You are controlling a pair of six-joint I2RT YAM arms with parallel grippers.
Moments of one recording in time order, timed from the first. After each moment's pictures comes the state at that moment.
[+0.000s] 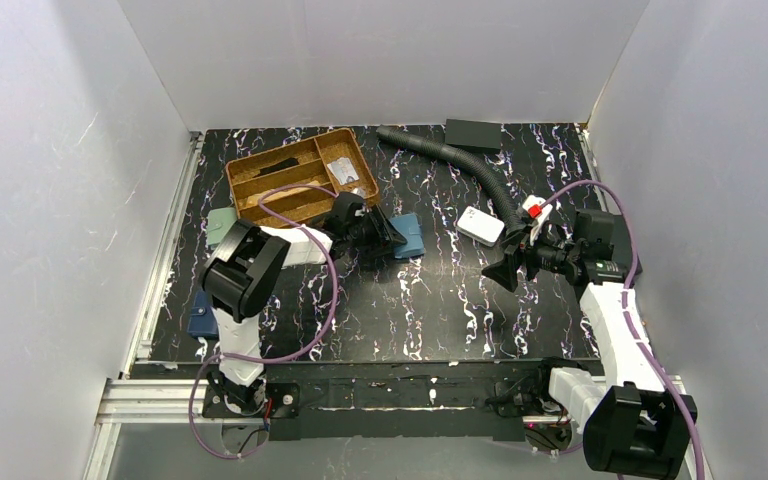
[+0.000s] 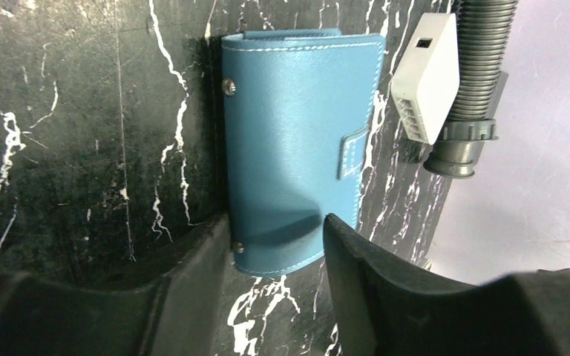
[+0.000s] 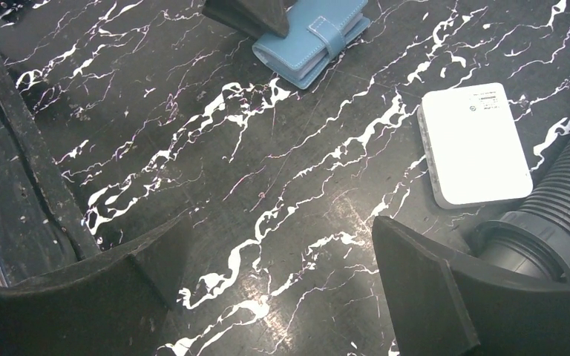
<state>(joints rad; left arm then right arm) -0.55 1.93 1.00 0.21 0.29 -1.00 -0.08 0.98 0.69 -0.47 -0.98 -0.51</state>
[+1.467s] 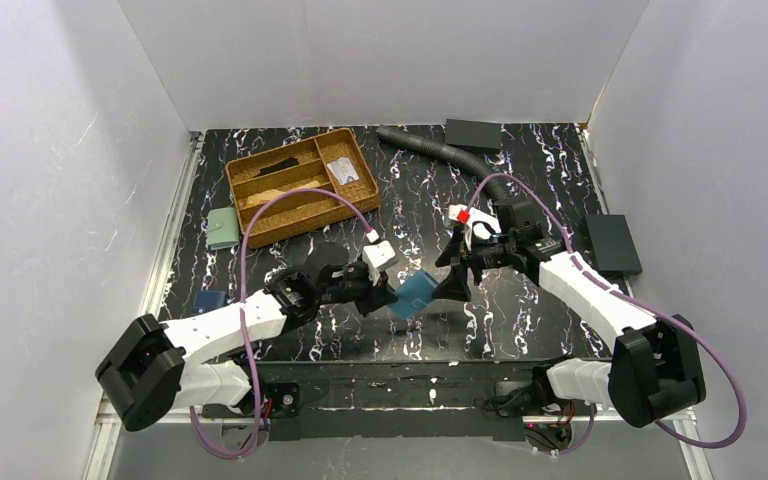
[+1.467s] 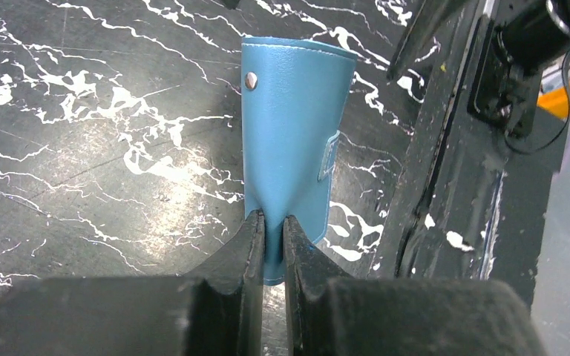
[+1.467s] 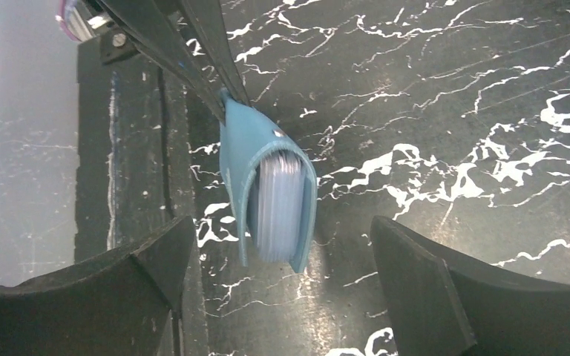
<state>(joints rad) -0.83 1.20 0.59 0.14 0.37 -0.04 0.39 1.23 0.79 -0.37 -1.01 -0.44</state>
